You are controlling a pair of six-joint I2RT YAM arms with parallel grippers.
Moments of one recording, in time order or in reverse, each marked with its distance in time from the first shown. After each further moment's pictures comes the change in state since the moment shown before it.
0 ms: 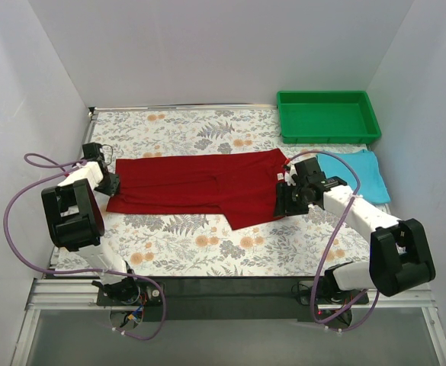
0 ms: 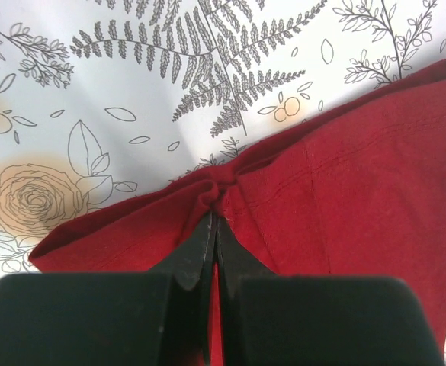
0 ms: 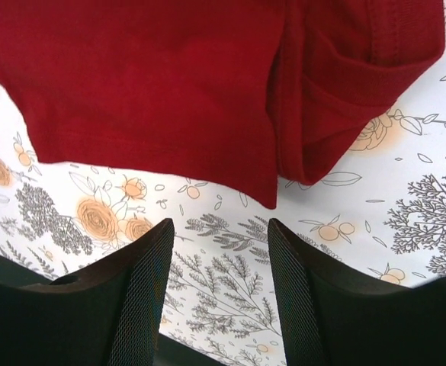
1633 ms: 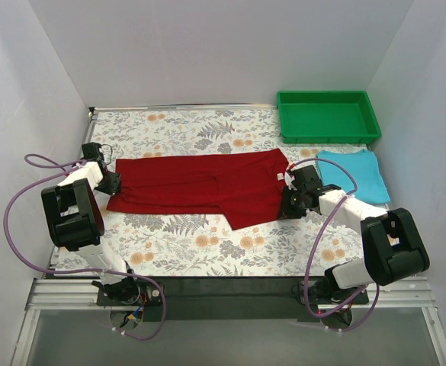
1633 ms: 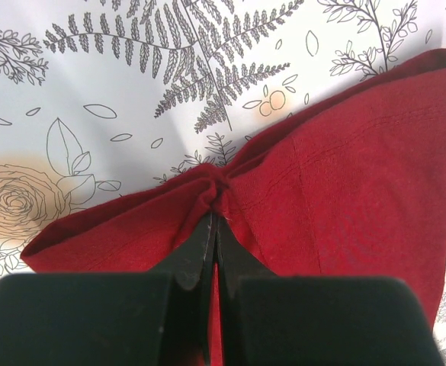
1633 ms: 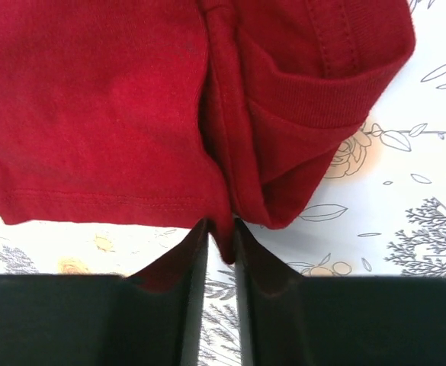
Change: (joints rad) left arm 0.004 0.003 0.000 0.021 0.047 -0.005; right arm -0.006 0.081 -0.110 0.204 0.064 0.141
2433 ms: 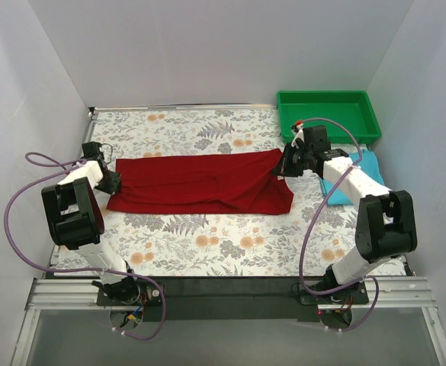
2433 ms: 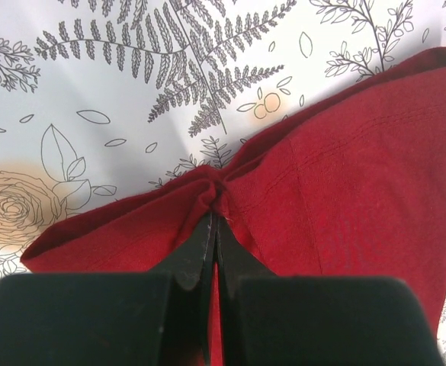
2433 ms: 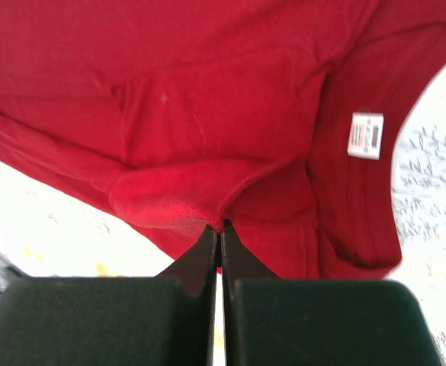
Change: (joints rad) left arm 0.000 0.012 0.012 -0.002 0.000 0.018; right arm -0.112 0.142 0.393 -0.019 -0.198 0.018
